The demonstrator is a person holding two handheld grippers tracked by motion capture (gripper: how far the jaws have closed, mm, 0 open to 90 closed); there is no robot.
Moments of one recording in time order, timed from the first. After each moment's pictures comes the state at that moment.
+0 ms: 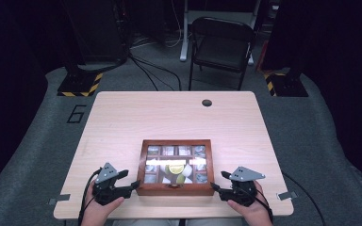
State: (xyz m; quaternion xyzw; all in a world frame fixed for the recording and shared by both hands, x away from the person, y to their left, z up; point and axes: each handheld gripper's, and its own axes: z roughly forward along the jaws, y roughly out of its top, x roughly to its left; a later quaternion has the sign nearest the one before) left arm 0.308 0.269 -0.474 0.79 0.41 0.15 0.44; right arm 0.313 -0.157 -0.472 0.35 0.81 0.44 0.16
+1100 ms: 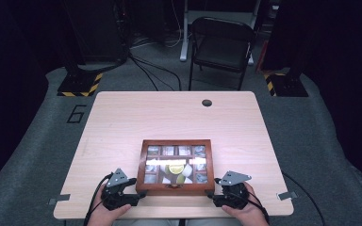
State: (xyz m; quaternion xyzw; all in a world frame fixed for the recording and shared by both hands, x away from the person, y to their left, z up) left arm 0.306 0.252 -0.490 0.82 0.39 0.11 0.41; right arm 0.313 -0.139 -0.489 0.32 0.85 0.39 0.13
